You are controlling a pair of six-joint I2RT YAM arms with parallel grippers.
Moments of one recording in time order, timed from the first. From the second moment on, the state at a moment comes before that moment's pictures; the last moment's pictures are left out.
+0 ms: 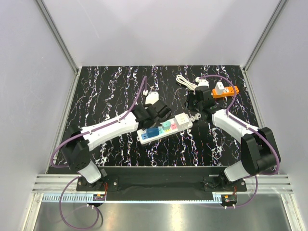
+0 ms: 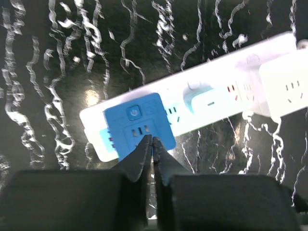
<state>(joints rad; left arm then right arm) -0.95 1.62 1.37 -0.84 -0.50 -0.86 0.39 1.49 0.94 -0.05 0.11 0.36</state>
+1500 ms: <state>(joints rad) -0.86 1.32 1.45 -0.69 -0.41 -0.52 0.38 1.23 1.02 -0.35 -0.06 0.39</state>
